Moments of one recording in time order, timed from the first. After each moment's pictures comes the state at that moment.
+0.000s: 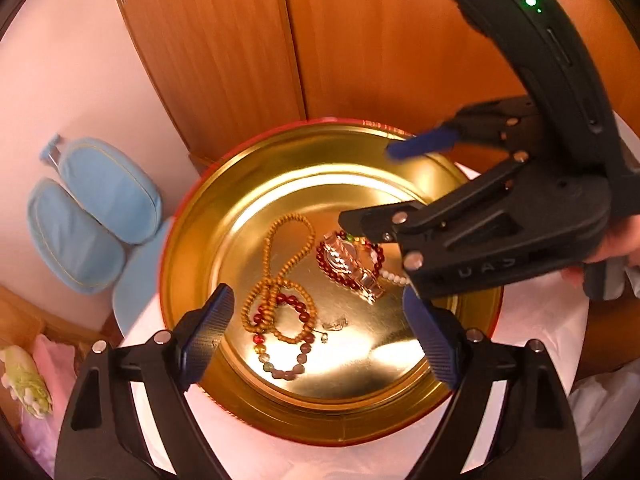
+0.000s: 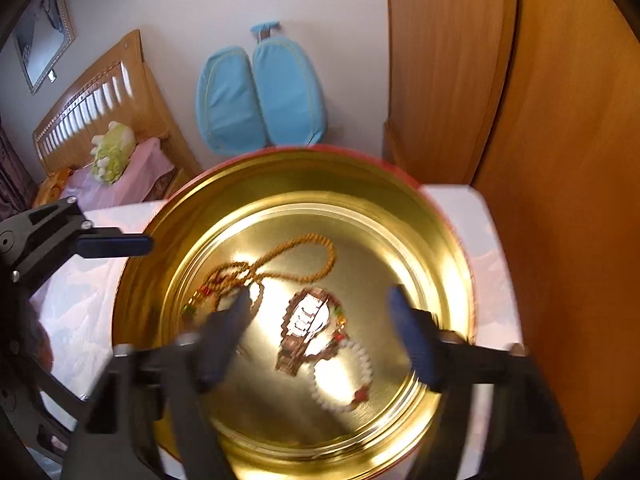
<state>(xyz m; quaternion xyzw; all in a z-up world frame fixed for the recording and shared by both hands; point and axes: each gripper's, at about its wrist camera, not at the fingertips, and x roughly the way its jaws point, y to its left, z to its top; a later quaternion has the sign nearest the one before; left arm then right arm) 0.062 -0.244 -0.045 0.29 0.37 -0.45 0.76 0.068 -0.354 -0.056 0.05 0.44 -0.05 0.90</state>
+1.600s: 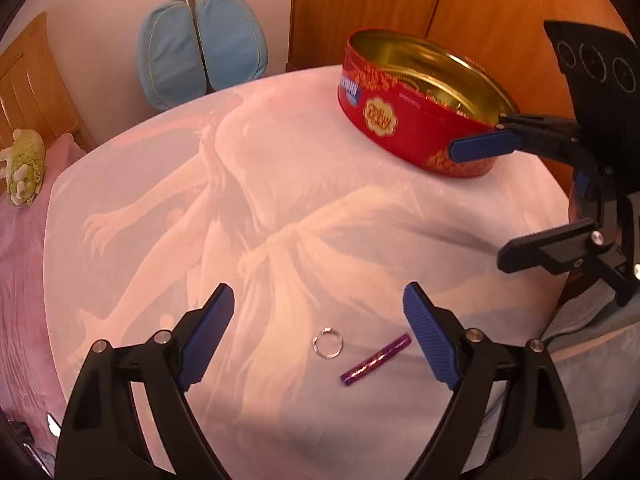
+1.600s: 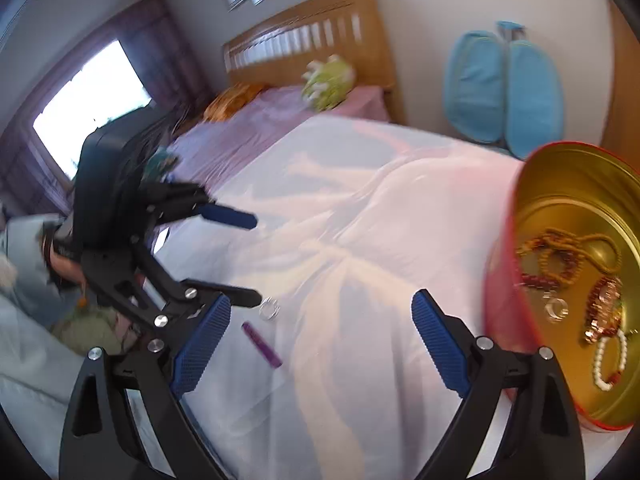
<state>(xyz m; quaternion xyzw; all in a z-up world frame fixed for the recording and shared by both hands) -0.021 0.011 -0.091 0.14 0.49 -0.31 0.80 -0.003 -0.139 -0.075 -0.01 0.45 0.36 0.81</state>
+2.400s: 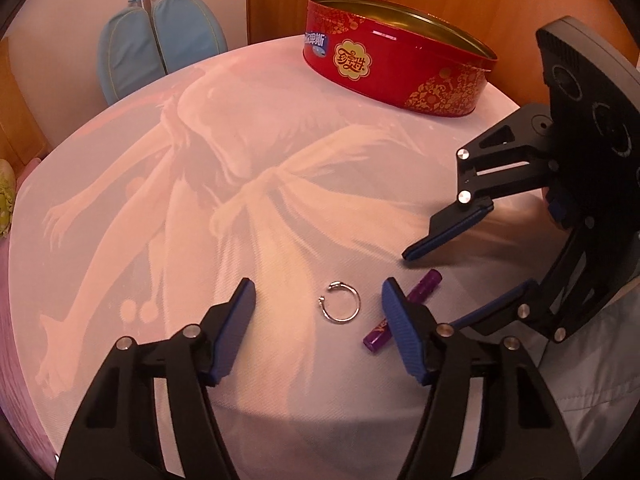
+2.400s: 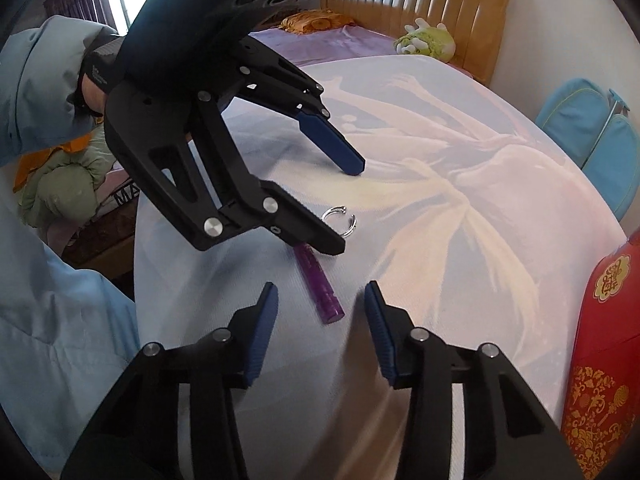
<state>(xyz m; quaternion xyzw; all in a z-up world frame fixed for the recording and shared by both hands) -0.033 0.025 -0.137 0.16 0.47 -0.38 0.78 -0.050 -0.072 -0.150 -0.20 0.43 0.44 0.76</state>
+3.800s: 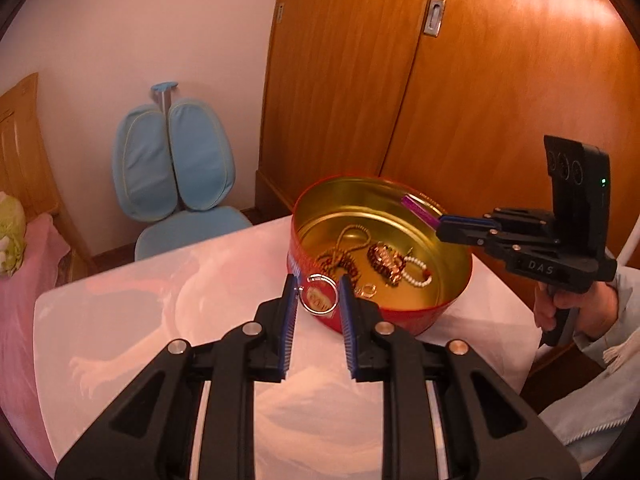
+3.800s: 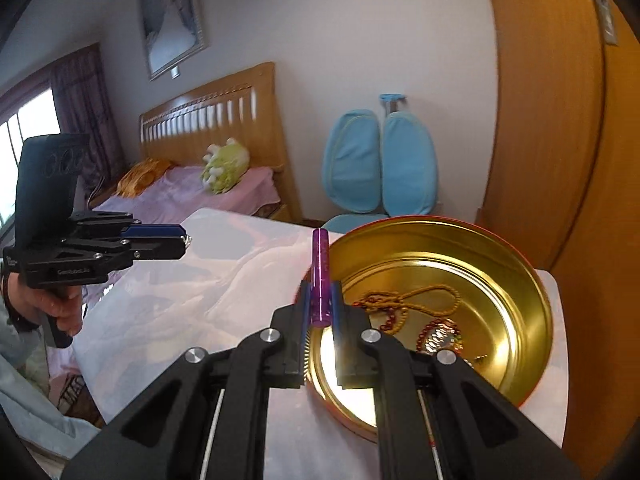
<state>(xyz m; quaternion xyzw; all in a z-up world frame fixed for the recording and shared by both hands) 0.030 -0.060 0.012 0.06 0.33 -0.38 0.86 0.001 -0.287 -0.013 0.05 0.32 0.14 0.93</state>
